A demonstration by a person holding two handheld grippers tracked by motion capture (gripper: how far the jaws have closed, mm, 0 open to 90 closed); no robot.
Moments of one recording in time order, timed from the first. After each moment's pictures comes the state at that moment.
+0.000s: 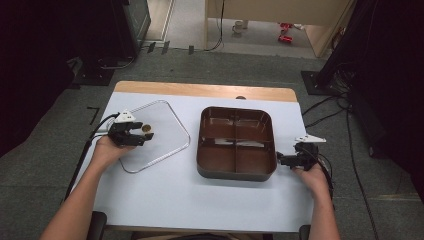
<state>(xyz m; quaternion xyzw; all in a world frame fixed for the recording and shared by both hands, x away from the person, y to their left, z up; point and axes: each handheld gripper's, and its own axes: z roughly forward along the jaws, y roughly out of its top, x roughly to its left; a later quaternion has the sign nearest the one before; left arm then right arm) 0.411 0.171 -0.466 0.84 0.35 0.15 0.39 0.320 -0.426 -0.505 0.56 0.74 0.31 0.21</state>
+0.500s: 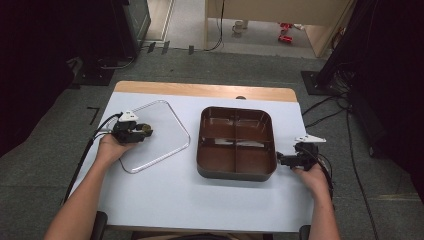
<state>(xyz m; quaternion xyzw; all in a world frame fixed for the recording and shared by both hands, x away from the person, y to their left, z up) 0.423 0.169 -0.485 0.84 0.36 0.15 0.38 0.320 -0.426 -0.505 0.56 0.74 0.31 0.21</state>
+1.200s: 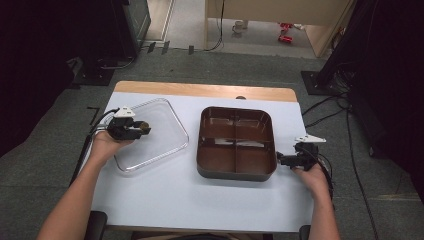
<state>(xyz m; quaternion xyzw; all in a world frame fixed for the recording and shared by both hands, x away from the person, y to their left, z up) 0.419 0.173 -0.450 0.85 0.32 0.14 0.38 0.320 -0.426 -0.505 0.56 0.74 0.31 0.21</state>
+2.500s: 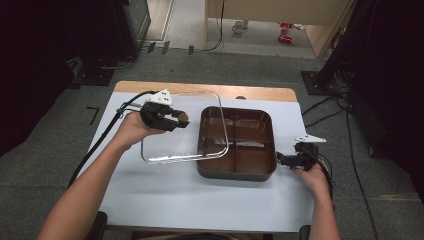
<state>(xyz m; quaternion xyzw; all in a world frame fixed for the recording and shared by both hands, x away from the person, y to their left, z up) 0.402 0.048 -0.361 0.89 0.15 0.07 0.43 0.320 -0.426 -0.505 0.56 0.74 0.31 0.21</state>
